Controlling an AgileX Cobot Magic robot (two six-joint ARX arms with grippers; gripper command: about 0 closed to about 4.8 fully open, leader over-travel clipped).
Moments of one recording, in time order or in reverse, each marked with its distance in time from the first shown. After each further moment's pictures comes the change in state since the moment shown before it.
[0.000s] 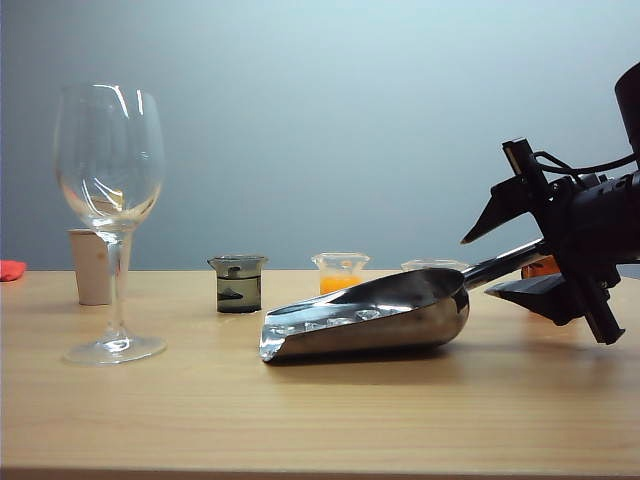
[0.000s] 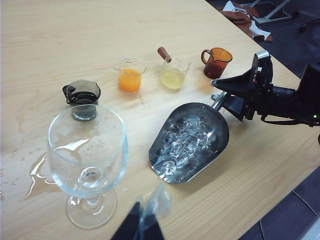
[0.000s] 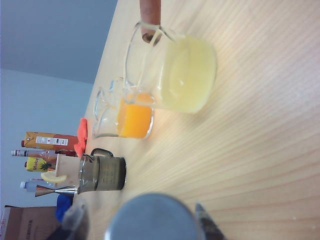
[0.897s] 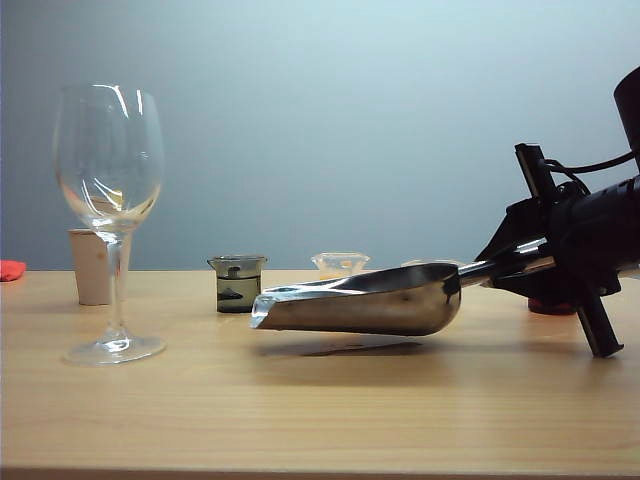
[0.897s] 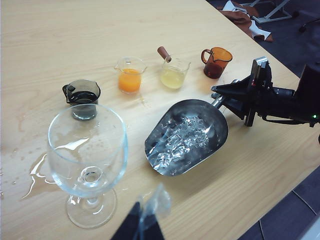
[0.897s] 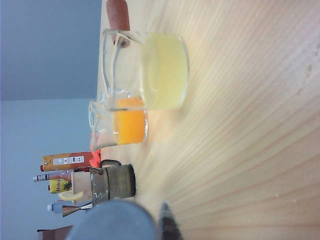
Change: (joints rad) left arm 0.000 0.000 0.000 -0.002 0.000 0.000; right arm -0.001 0.000 0.000 -0.029 0.006 0.195
